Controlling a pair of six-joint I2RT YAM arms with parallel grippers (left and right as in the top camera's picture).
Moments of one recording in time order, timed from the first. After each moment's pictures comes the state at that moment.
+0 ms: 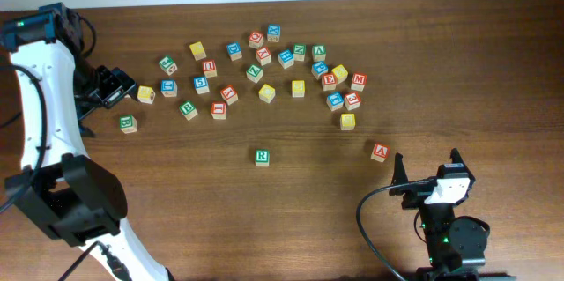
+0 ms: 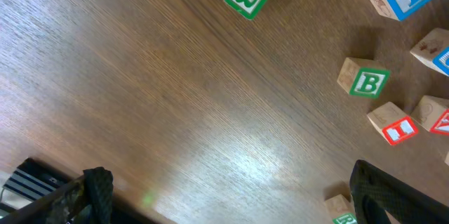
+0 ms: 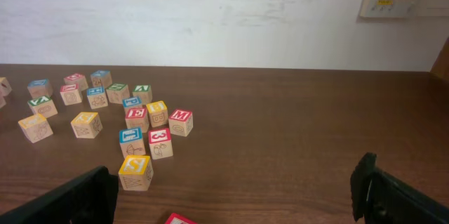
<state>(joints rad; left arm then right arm) 0.27 2.05 2.07 -1.64 -0.01 -0.52 -0.01 0.02 0.01 -0.07 -0.01 0.00</state>
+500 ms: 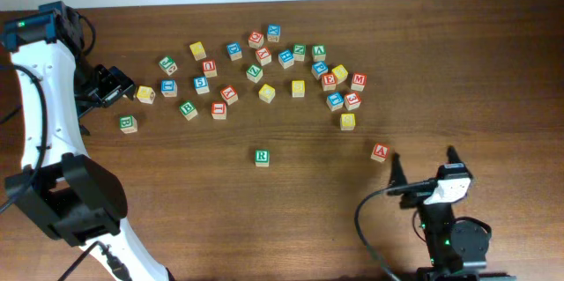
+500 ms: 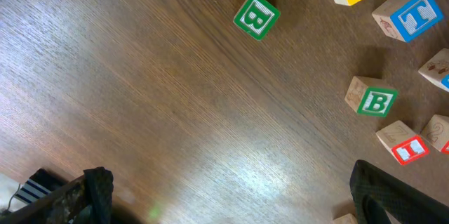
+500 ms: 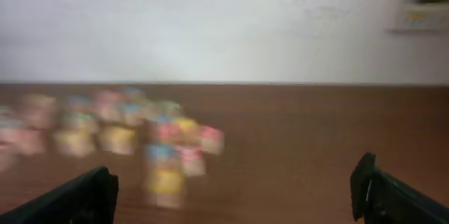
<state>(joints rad) 0.27 2.05 2.07 -1.61 -0.07 -0.52 -0.01 0.02 0.01 0.00 -0.17 0.09</state>
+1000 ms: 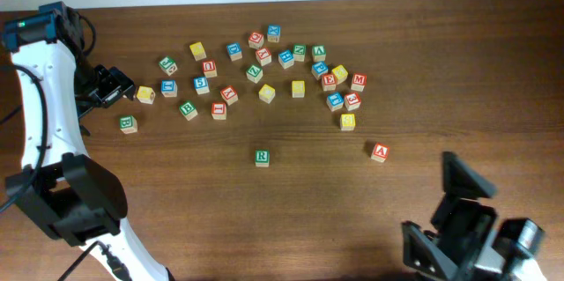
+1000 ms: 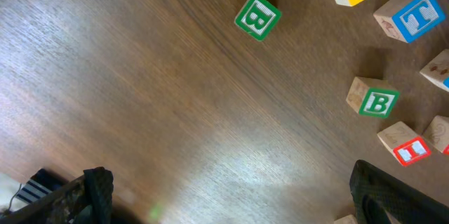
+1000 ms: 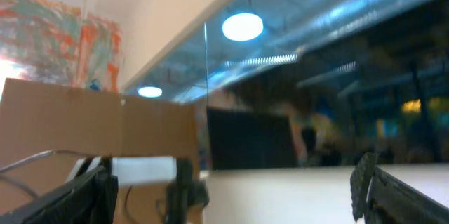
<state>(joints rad) 0.27 2.05 2.06 -1.61 -0.07 -0.52 -0.01 0.07 0.30 0.64 -0.60 0.69</state>
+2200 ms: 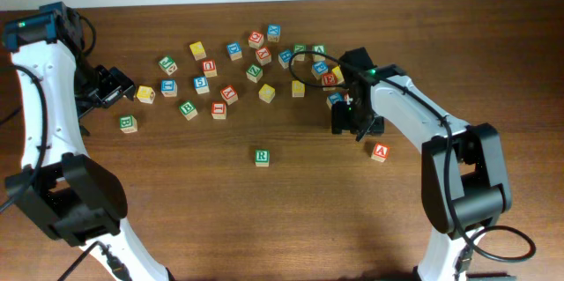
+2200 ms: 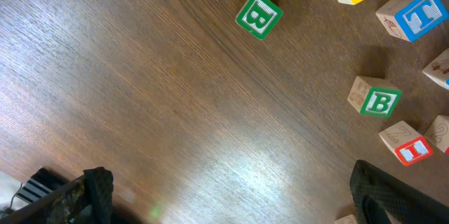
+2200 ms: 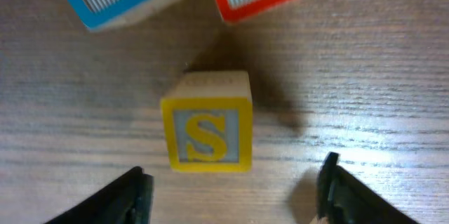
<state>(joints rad) 0.27 2.05 2.06 -1.61 -0.07 -0.52 0.28 1.99 1.39 -0.88 -0.02 0.33</state>
